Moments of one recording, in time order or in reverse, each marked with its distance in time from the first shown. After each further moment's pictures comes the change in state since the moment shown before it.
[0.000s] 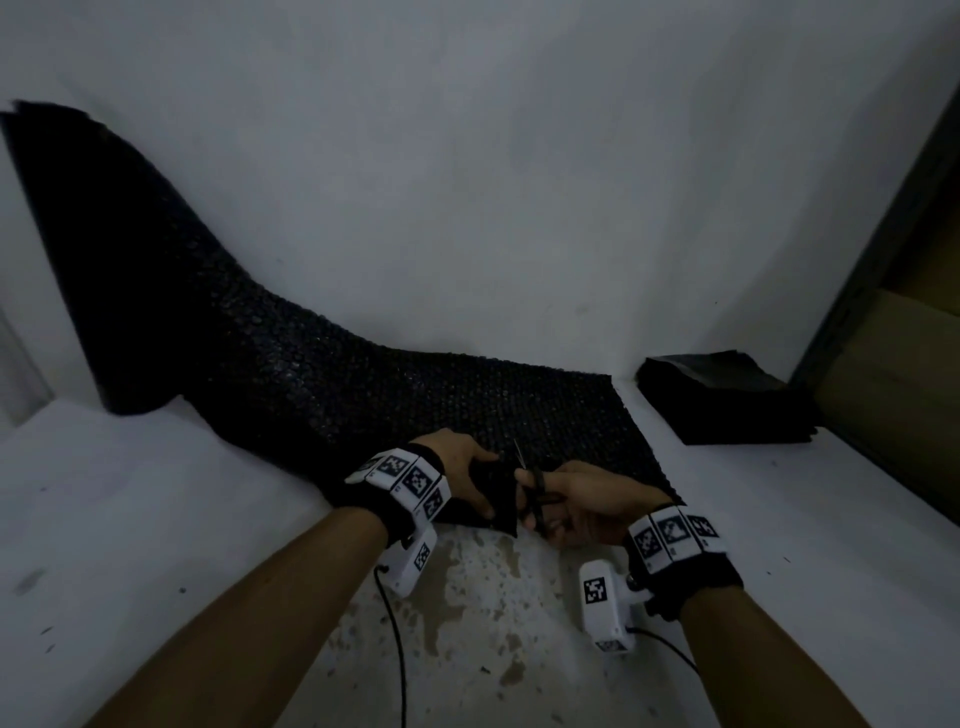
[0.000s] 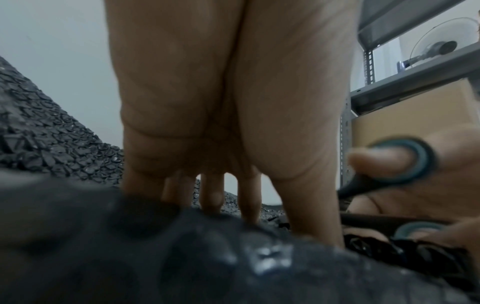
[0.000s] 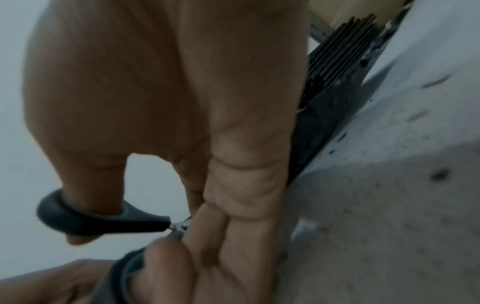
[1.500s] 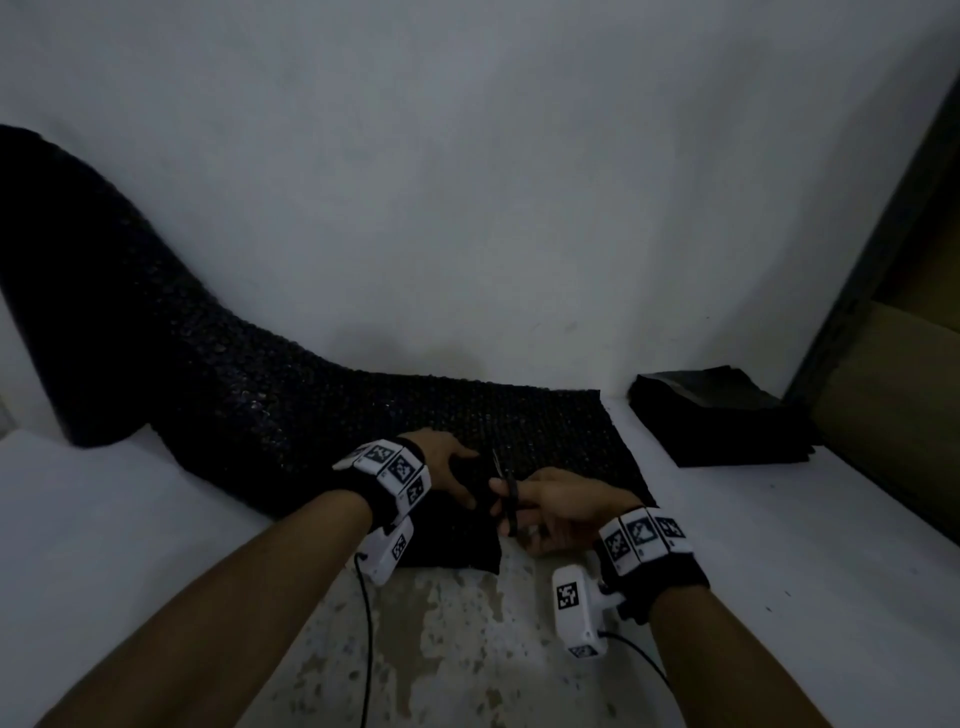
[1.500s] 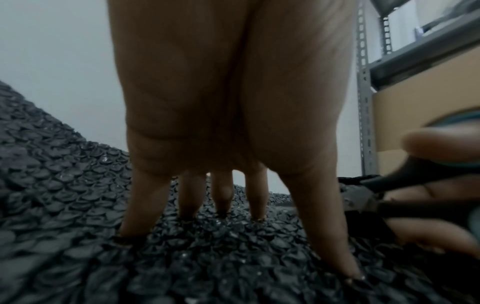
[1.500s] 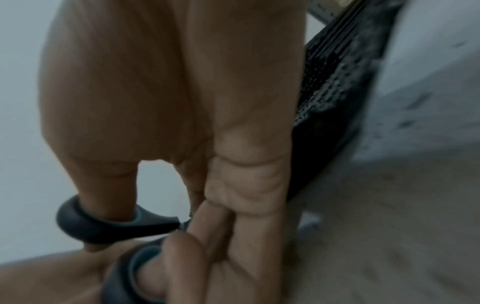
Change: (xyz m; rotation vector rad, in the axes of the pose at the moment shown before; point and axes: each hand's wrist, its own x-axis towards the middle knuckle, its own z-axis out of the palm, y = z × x) left_hand 0.046 -0.019 -0.024 0.026 -0.010 -0.014; right_hand 0.027 -0.024 -0.011 0.047 -0.036 0.078
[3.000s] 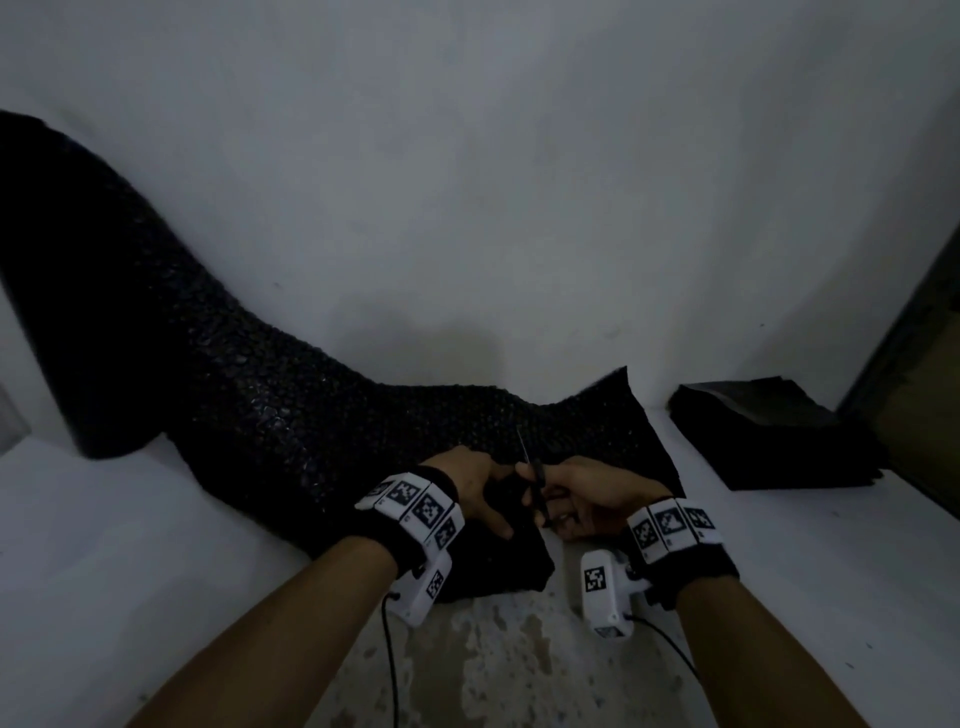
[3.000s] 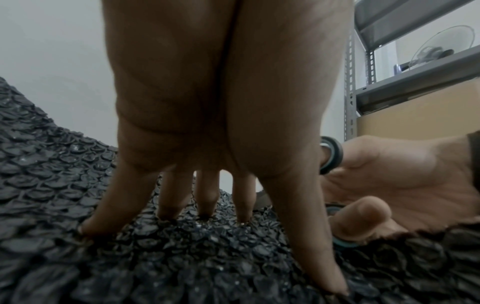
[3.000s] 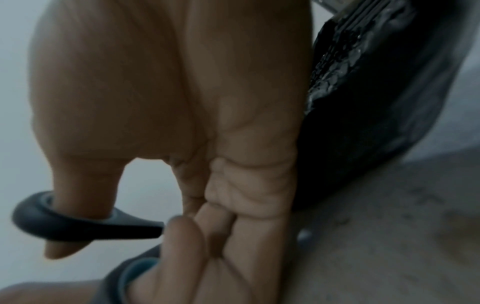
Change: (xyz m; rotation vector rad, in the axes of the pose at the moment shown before) left_hand 0.003 -0.008 0.002 -0.049 -0.010 0.100; right_hand 0.048 -0.028 -0.016 -0.093 0.045 -0.039
